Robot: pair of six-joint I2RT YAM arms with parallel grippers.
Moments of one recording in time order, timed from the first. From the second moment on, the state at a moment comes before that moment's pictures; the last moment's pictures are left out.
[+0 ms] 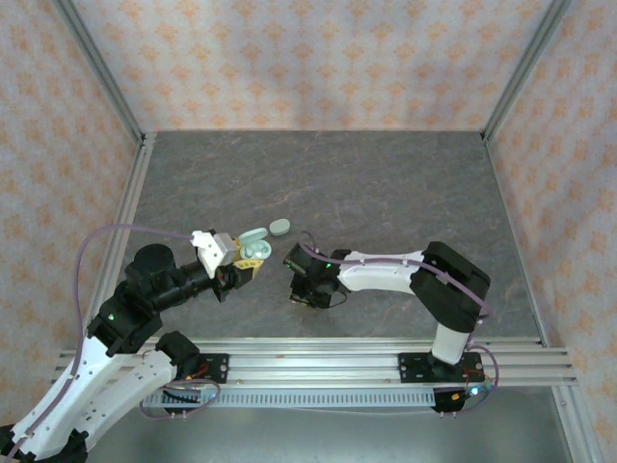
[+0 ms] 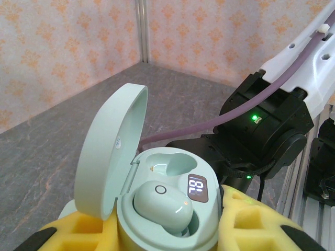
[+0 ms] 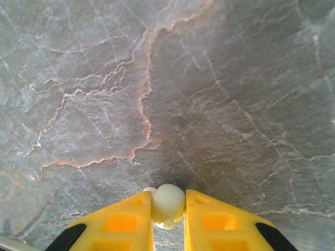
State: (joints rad) left arm -0.56 0.50 0.76 -0.50 0.34 0.09; right arm 1.03 1.77 1.03 -0.44 -0.15 1.27
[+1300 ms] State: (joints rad) left arm -0.56 0.60 0.78 -0.48 0.36 0.09; right arm 1.15 1.31 1.55 -0.89 0.10 0.50
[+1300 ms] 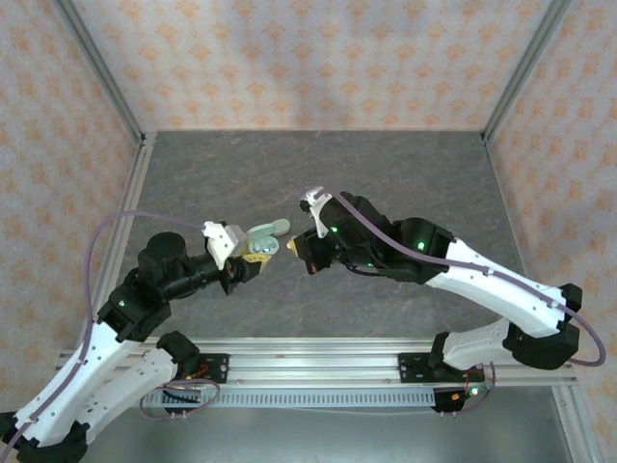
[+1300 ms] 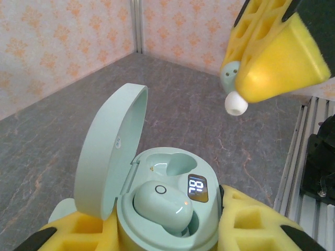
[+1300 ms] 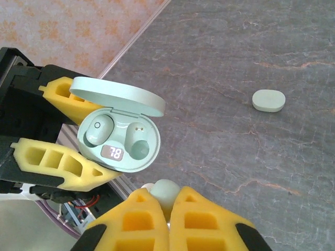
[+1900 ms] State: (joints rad) left arm -0.56 0.62 0.78 -0.46 0.37 0.09; right arm 1.15 1.47 1.72 -1.01 0.06 0.37
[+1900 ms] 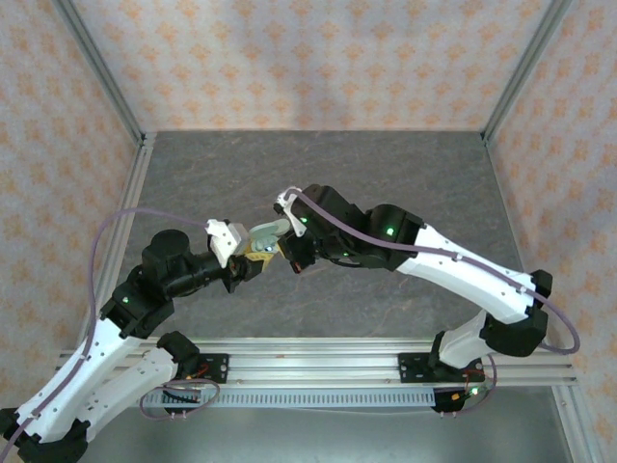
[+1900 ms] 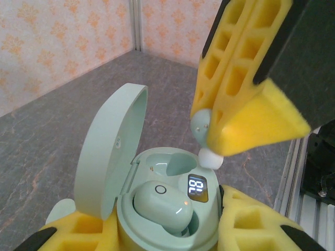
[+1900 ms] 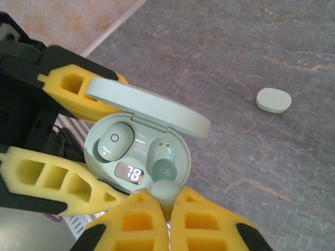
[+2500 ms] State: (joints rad) left arm -0.56 0.63 0.78 -0.46 0.37 0.08; right arm 1.15 1.54 1.80 -1.07 0.09 0.32
